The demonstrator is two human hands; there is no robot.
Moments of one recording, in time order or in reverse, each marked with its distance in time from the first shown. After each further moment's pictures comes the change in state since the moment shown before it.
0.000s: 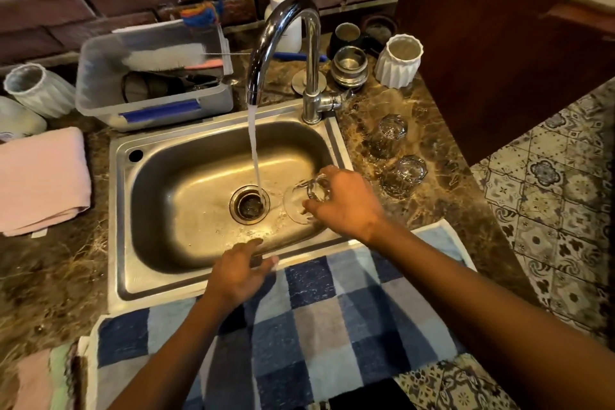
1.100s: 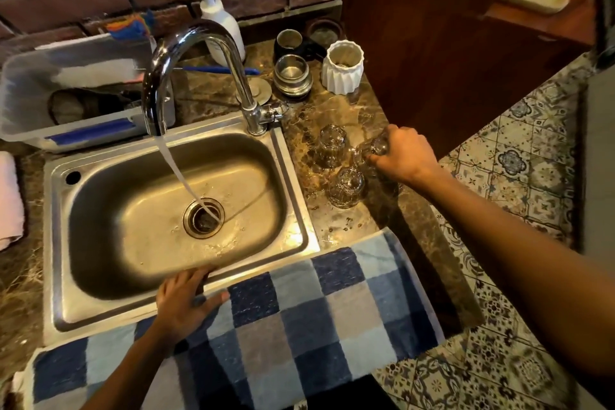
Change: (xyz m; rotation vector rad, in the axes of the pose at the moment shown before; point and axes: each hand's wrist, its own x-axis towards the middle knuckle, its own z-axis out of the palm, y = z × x) left_hand -0.007 -0.006 0.026 0.083 0.038 0.092; right_hand 0.058 0.178 -0.139 -0.282 0.168 0.187
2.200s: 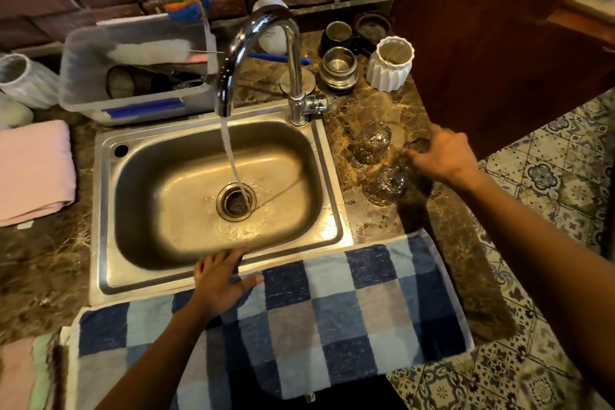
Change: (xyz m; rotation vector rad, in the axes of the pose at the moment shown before) left_hand 0.000 0.002 -0.005 -0.003 -0.046 -0.046; right_hand 0.006 -0.011 0.011 0.009 -0.056 0.068
